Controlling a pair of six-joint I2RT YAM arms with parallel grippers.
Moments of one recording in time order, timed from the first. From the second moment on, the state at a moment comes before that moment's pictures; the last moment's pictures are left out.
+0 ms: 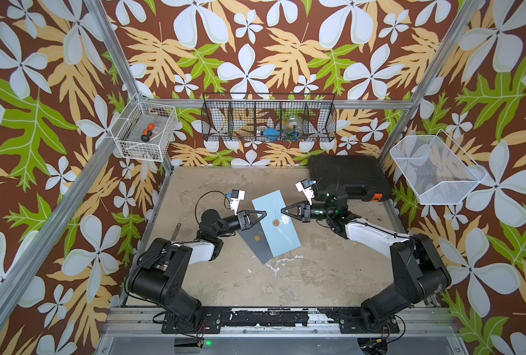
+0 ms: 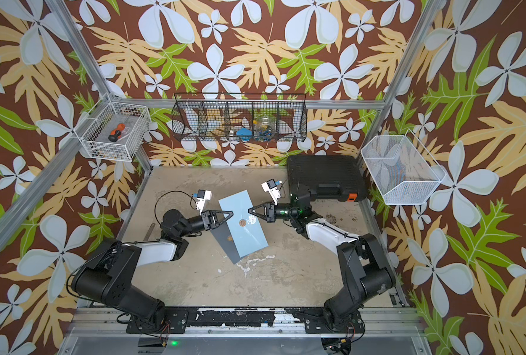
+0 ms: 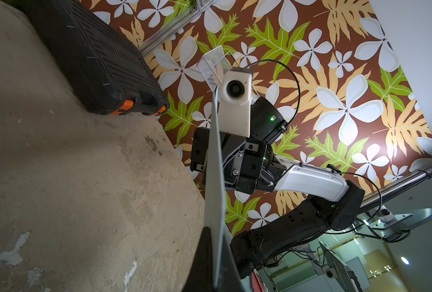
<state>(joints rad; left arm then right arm) -0.32 1.56 0.53 1.21 0.93 -1.14 0.36 1.59 0.90 0.43 -1.08 0.57</state>
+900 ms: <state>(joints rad) -0.46 1.29 0.68 0.38 0.38 -0.63 0.55 1.39 1.11 -0.19 -0.16 0.26</state>
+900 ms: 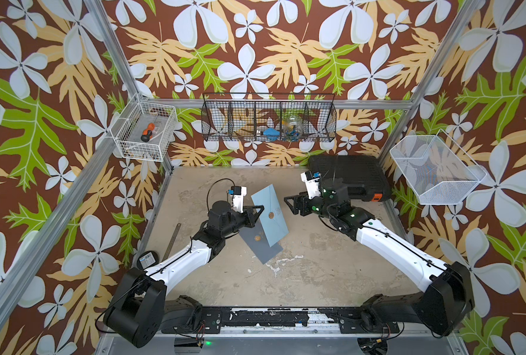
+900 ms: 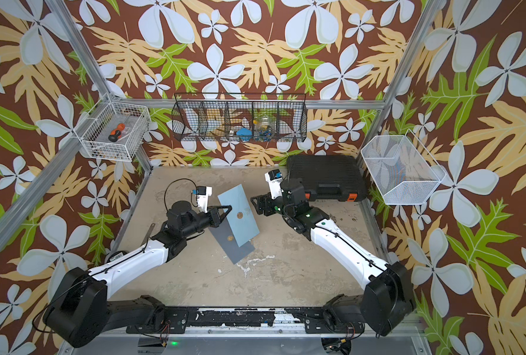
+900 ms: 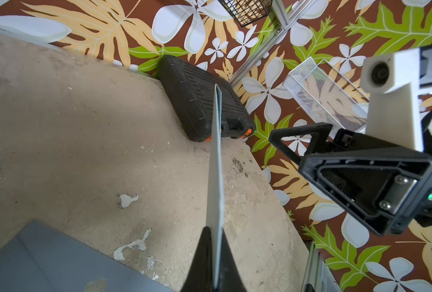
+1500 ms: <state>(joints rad) -0.54 1.30 0.75 0.28 0.30 -0.56 0.64 1.56 1.26 -0.30 0.00 0.30</state>
